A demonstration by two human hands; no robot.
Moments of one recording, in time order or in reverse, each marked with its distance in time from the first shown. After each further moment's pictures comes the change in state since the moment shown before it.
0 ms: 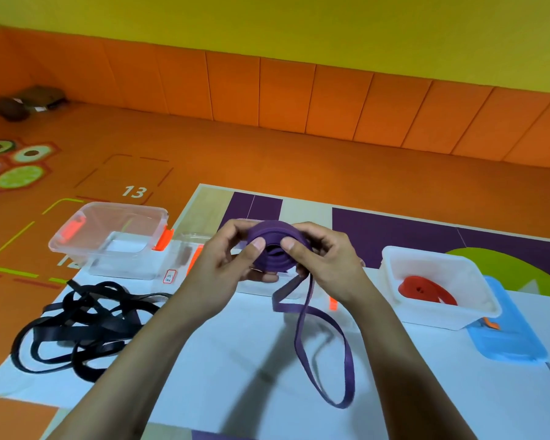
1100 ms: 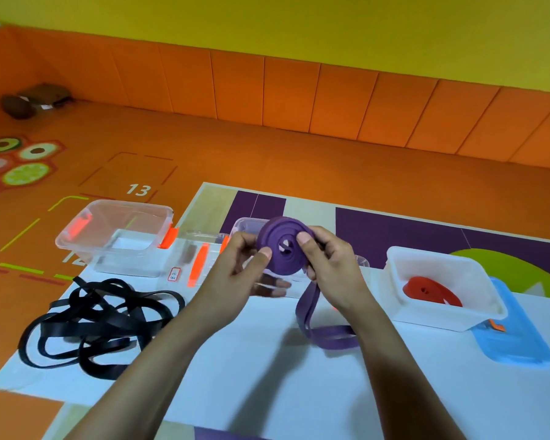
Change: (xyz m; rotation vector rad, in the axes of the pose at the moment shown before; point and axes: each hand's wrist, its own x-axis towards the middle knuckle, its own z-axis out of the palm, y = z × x) left_hand -0.008 -0.009 0.007 -0.022 0.048 -0.186; right_hand -0.005 0.005 0.013 -0.049 0.108 0.003
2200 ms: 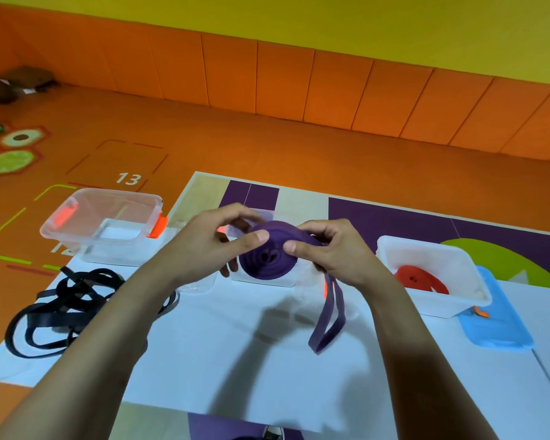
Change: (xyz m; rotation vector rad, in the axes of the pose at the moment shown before) left_hand 0.016 0.040 -0.028 0.512 -0.159 0.122; right_hand 0.010 -0.005 -0.038 -0.055 -0.229 0.134
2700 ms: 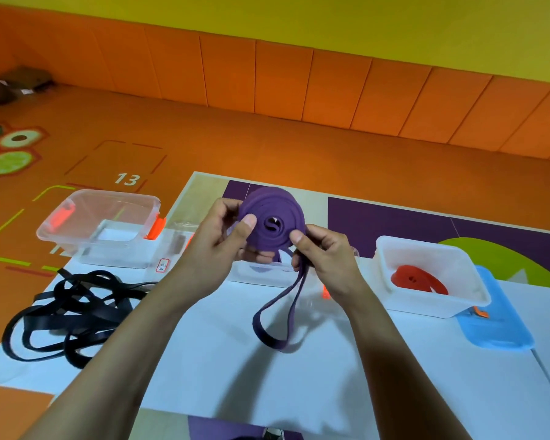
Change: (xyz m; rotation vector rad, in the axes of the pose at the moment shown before) left_hand 0.006 -0.007 0.033 -0.403 0.177 0.033; right_hand 0.003 0.031 0.019 0.200 0.218 -0.018
